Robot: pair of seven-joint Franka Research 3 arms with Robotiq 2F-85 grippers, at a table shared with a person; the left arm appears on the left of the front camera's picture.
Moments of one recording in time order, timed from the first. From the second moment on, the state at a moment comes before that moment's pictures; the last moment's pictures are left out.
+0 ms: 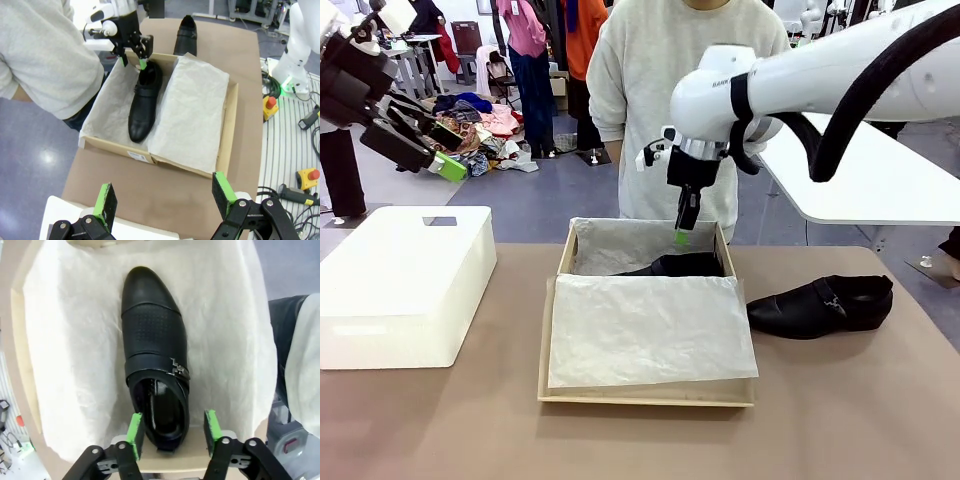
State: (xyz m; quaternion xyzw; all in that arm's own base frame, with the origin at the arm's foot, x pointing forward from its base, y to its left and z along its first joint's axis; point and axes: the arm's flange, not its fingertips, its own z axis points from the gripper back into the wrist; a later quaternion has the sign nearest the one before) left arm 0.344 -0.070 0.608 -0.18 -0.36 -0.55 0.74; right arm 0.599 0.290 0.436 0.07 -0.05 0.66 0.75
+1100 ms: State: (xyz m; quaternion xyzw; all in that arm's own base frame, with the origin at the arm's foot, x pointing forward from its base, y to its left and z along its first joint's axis) left arm 0.344 -0.070 0.608 -0.18 -0.36 -0.55 0.74; right arm 0.551 0.235 0.533 0.01 -0.07 0.67 0.74
